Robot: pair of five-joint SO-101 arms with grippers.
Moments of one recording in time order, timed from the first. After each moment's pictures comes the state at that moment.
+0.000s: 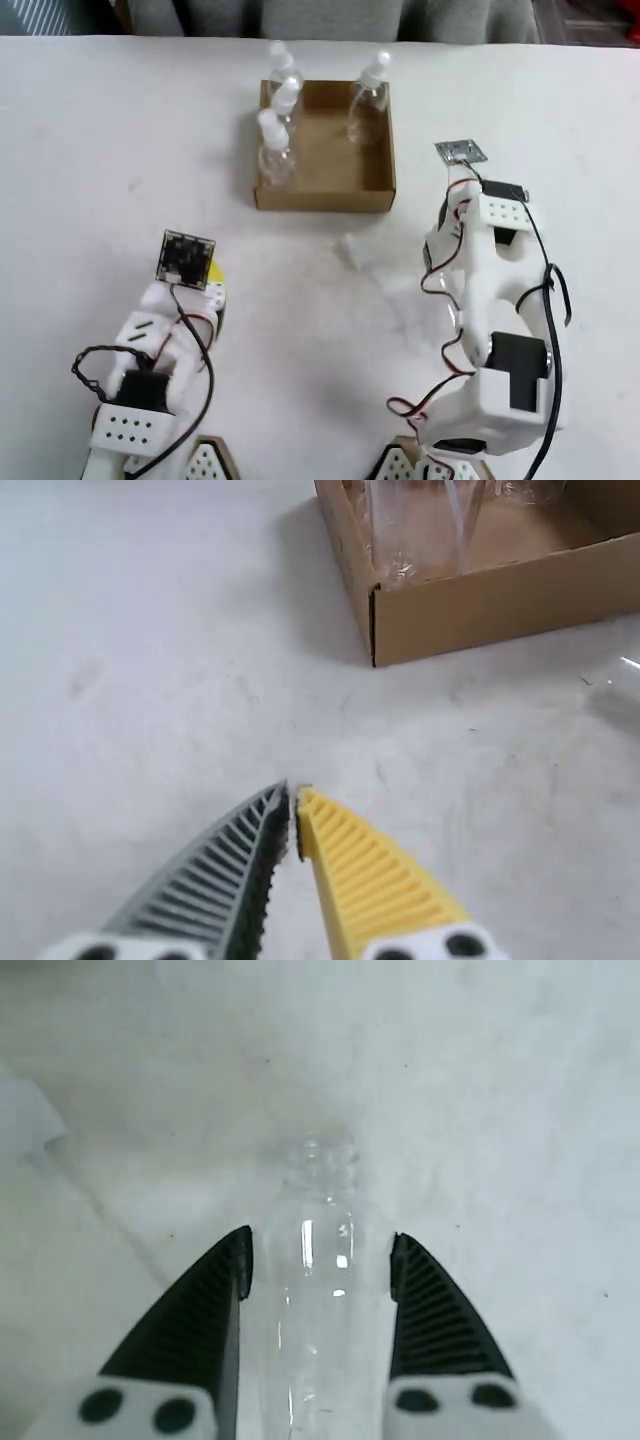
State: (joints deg) left arm 2.1 -85.8 97.6 31.4 -4.4; right arm 6.4 2.7 21.3 67.8 19.4
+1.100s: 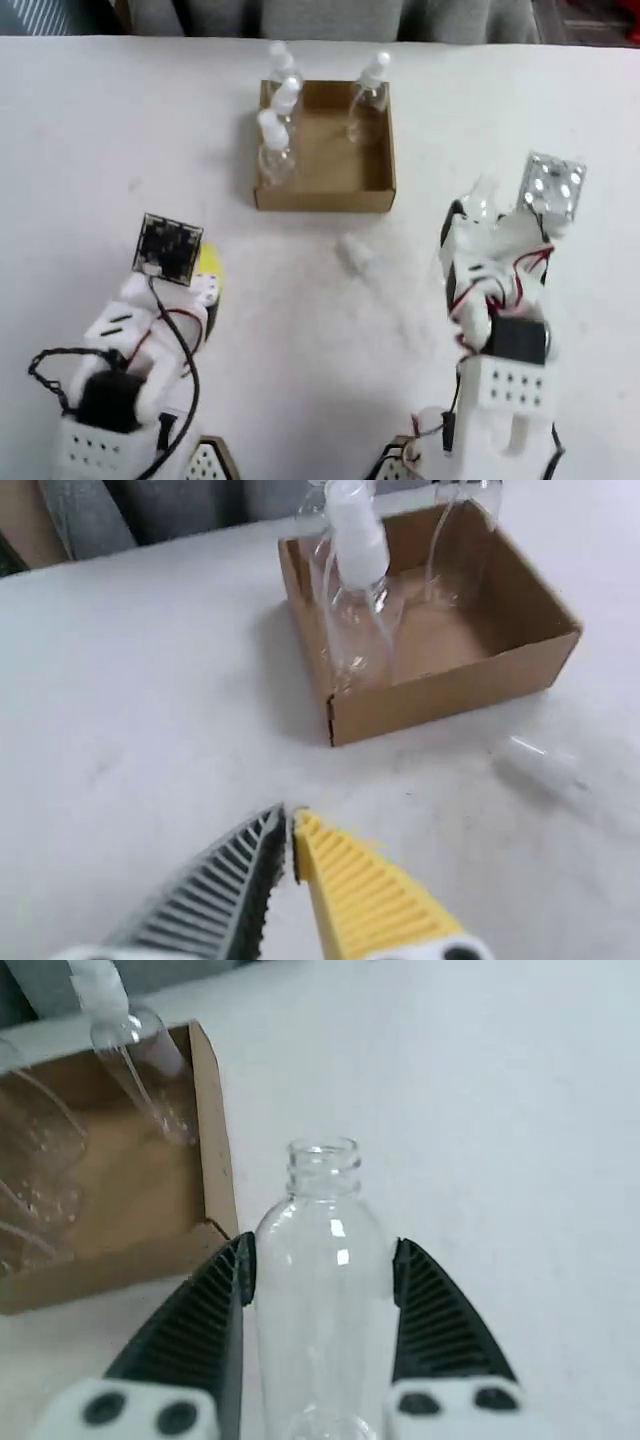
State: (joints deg) left arm 6.3 -84.5 69.7 57.8 -3.5; right arm 6.4 -63.0 56.3 45.0 -6.0
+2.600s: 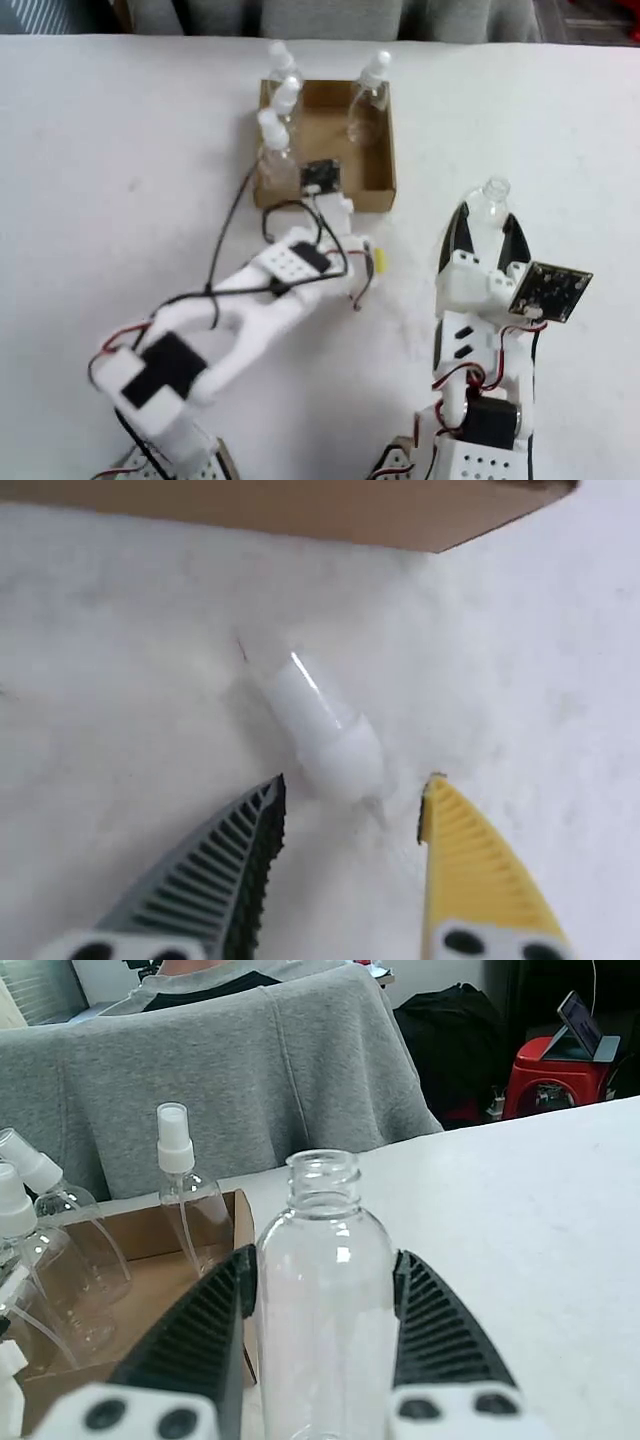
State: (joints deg) left arm 34.2 9.2 31.7 30.2 46.5; right arm 6.3 -101.1 83.6 32.4 -6.5
